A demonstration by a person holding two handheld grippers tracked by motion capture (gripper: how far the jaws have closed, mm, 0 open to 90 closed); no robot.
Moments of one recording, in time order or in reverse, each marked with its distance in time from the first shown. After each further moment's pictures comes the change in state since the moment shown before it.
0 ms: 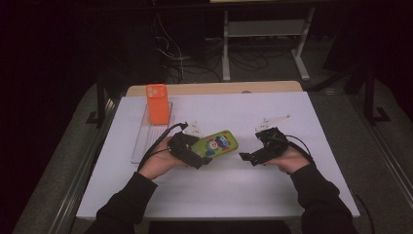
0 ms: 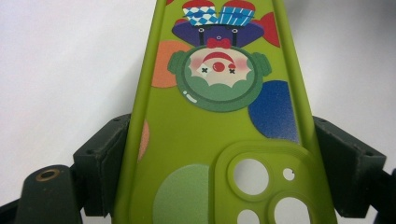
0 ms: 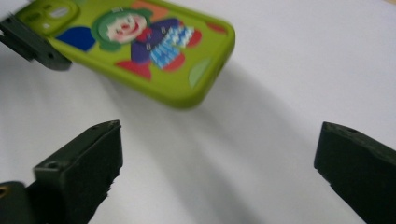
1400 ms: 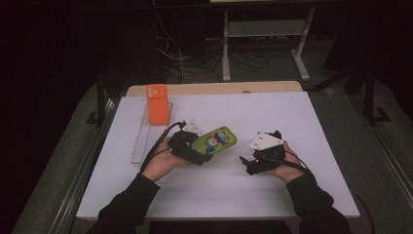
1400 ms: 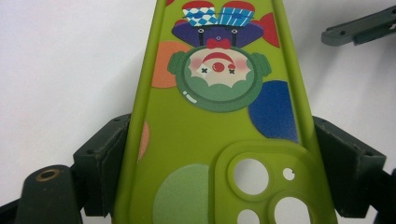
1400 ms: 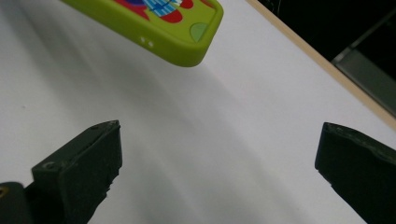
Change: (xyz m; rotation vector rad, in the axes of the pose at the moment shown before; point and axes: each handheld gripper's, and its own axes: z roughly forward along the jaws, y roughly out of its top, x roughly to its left) left arm 0.002 0.001 0.002 0.000 0.033 -0.063; right arm 0.025 -0.026 0.017 -0.104 -0.327 -0.282
